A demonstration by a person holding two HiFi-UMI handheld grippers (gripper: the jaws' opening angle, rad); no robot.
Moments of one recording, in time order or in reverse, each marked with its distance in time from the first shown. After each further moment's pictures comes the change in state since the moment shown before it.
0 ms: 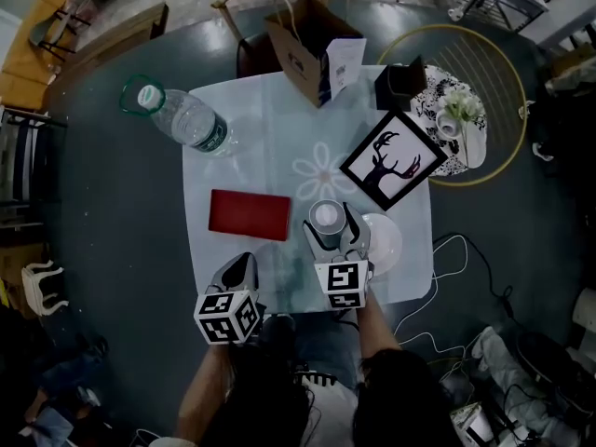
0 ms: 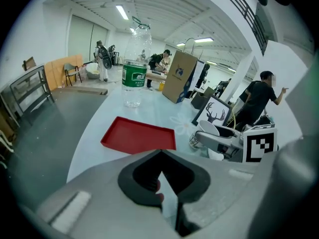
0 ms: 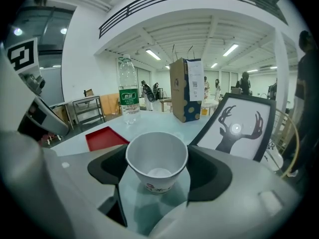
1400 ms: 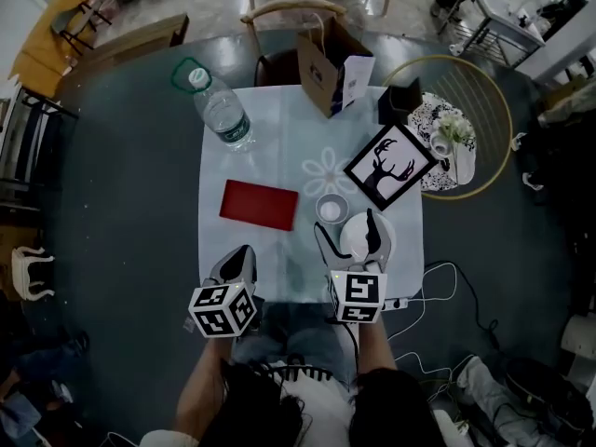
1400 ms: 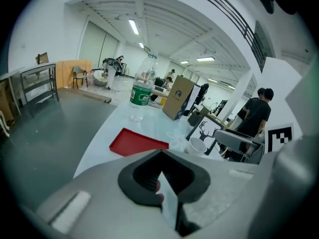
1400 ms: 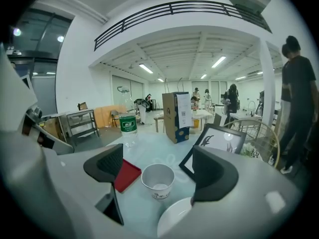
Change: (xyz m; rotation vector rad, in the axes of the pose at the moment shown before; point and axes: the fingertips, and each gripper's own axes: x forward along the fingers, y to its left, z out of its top) left arm -0.055 -0.004 0.010 -0.070 -0.178 -0.015; right arm -0.087 -0.004 0.063 0.056 -0.133 -0.089
